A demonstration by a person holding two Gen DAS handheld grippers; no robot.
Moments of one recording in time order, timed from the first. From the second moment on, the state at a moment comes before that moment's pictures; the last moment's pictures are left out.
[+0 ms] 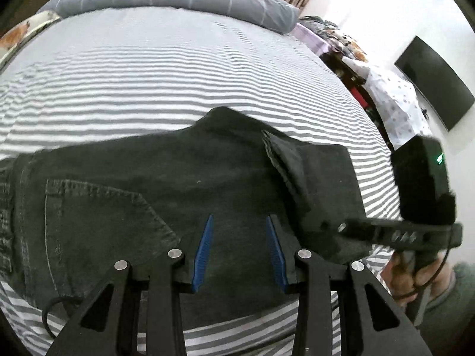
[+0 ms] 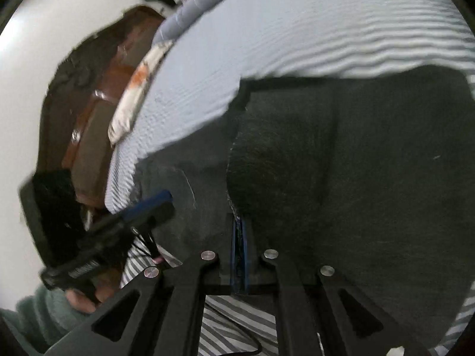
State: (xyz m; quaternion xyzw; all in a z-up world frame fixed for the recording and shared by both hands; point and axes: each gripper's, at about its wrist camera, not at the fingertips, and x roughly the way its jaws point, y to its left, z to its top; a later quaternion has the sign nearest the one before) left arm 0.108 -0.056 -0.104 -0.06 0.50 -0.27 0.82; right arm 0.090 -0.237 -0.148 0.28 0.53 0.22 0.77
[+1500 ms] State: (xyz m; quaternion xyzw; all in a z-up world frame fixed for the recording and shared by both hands) left arm 0.099 -0.106 -0.123 -0.12 0.55 -0.34 0.75; right arm -0.026 -0.369 -0.180 0.47 0.47 0.03 0.75
